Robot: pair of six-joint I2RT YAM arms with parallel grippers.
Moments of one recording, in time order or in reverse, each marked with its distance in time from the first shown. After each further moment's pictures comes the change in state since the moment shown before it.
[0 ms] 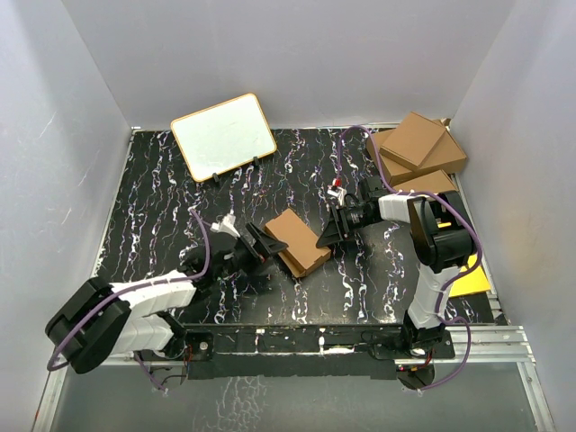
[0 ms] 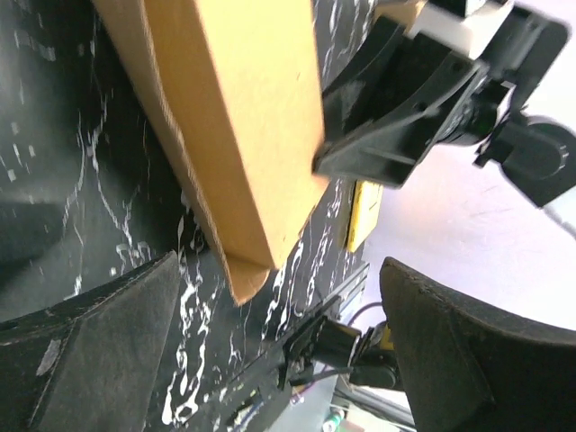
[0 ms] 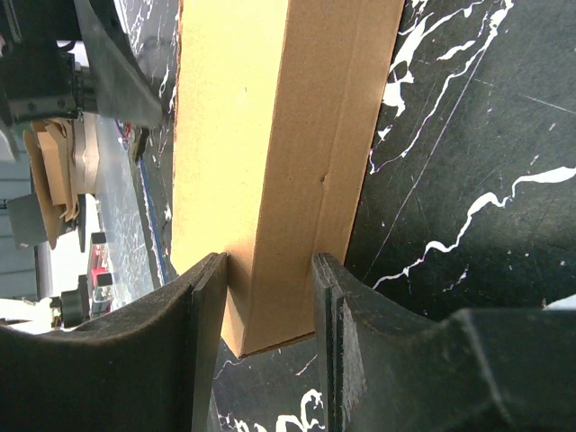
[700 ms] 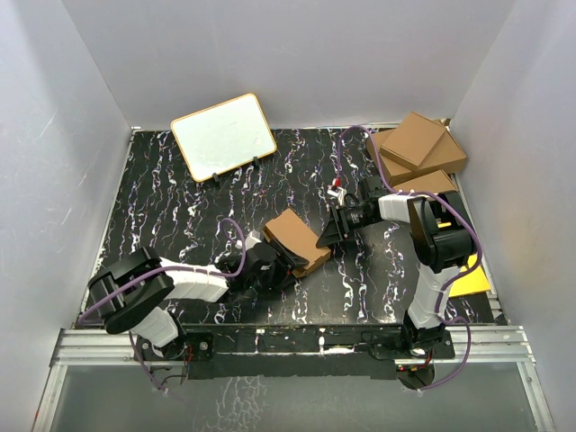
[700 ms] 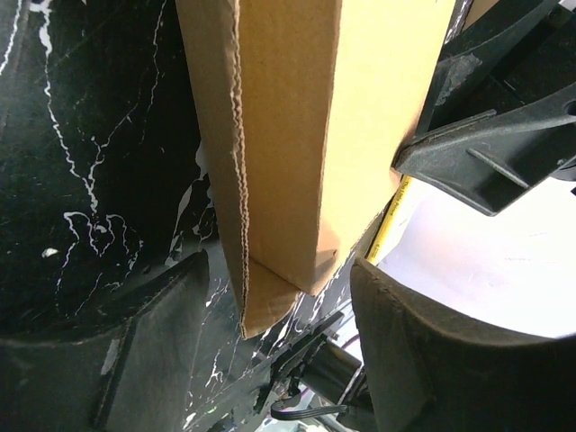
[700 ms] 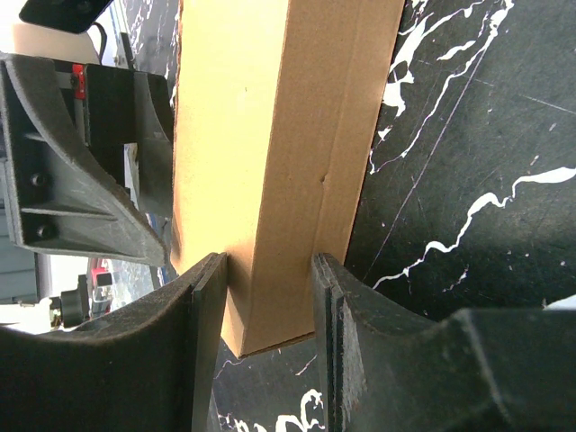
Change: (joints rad) left arm -0.295 0.306 0.146 -0.041 -0.232 -0.311; right arm 0.001 0.000 0.000 0.000 0.000 0.000
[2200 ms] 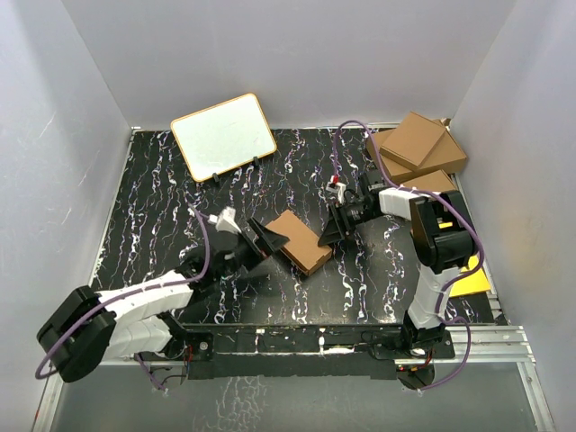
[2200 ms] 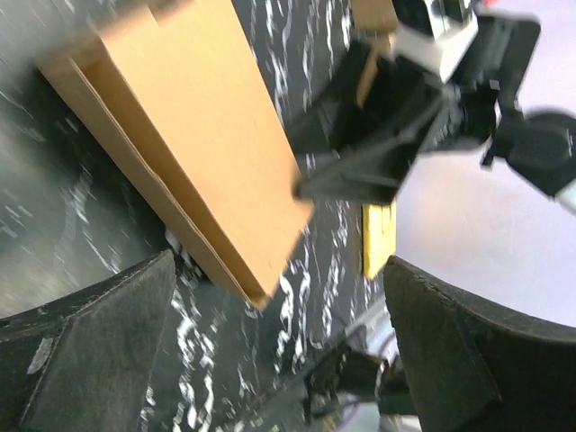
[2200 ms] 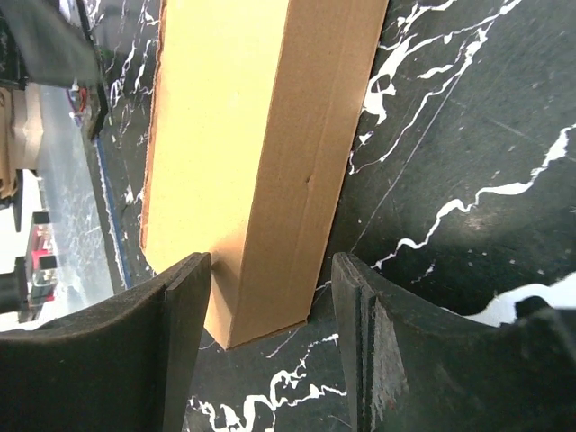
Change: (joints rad) left arm 0.137 -0.379 -0.088 -0.057 0.031 0.378; right arm -0.004 -0.005 0.069 -0.134 0.050 -0.168
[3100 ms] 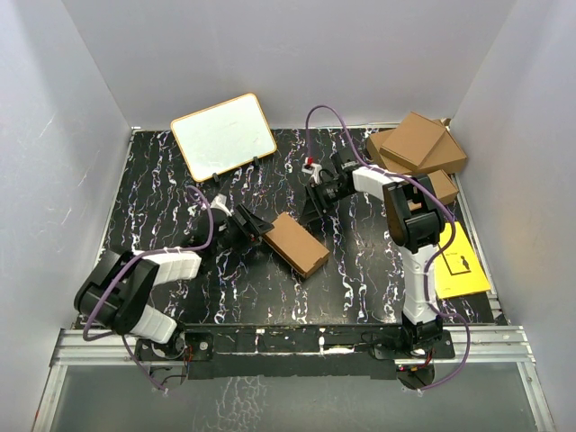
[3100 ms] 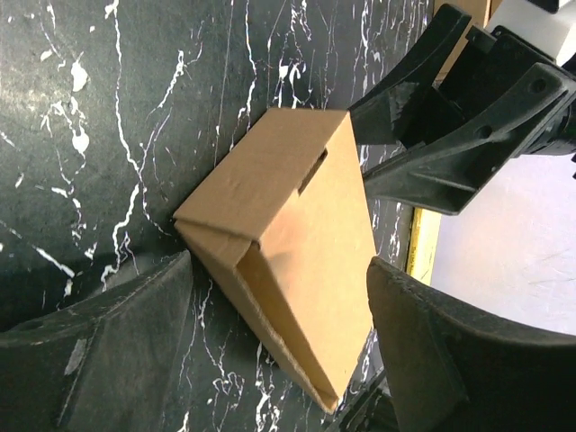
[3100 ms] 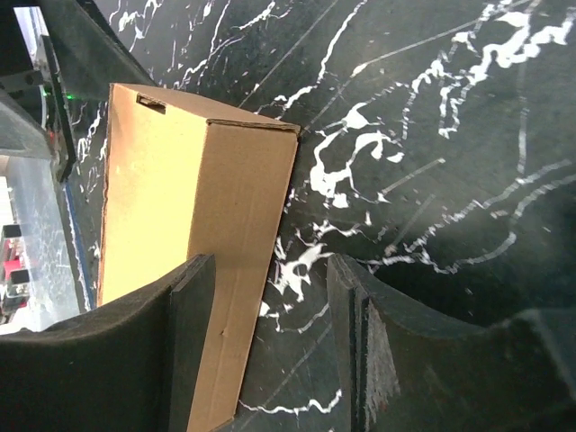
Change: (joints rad) left arm 0.382 0.321 0.067 0.141 0.308 0.137; right arm 0.089 0.279 0.450 -0.103 0.068 0.024
